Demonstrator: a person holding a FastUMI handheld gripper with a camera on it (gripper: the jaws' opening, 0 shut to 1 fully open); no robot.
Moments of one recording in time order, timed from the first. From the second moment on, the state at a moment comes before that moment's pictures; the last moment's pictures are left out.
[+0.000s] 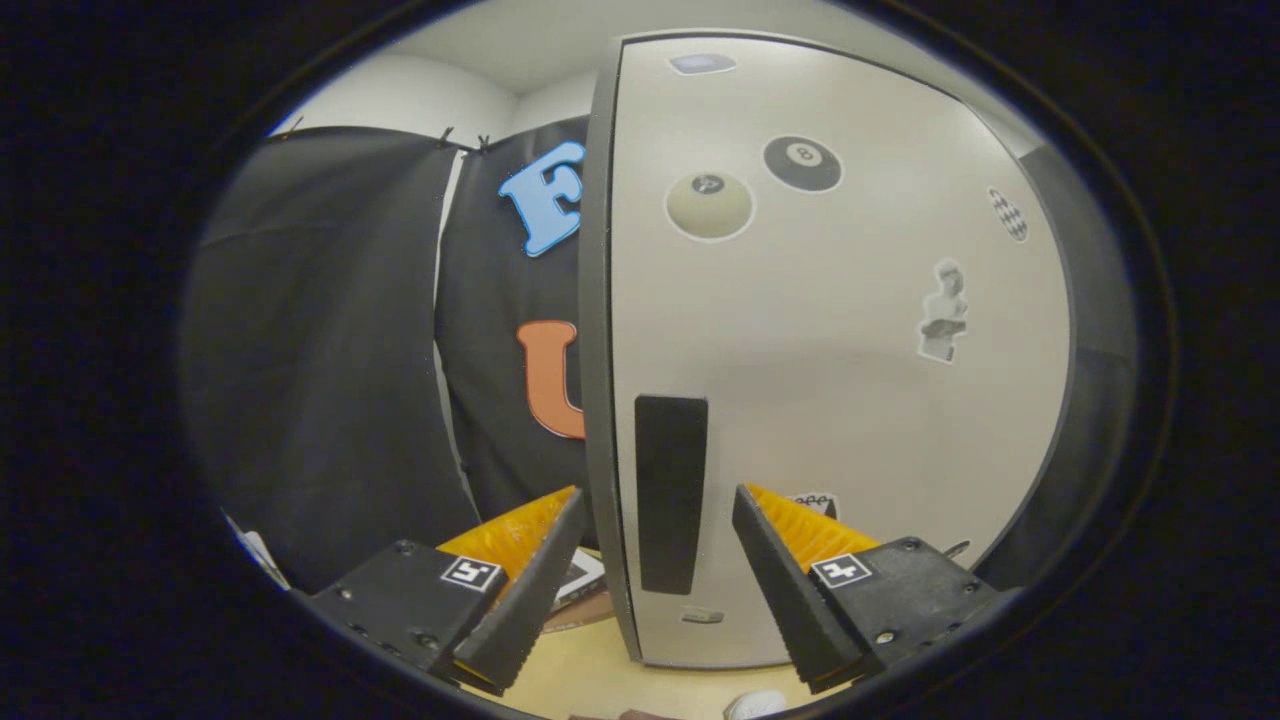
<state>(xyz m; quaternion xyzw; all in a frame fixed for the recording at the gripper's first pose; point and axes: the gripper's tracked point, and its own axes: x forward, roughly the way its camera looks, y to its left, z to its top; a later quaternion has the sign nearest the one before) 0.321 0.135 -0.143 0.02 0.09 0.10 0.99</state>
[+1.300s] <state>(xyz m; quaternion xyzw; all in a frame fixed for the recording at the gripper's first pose) 0.208 0.101 -0.145 0.01 0.10 0.12 0.99</state>
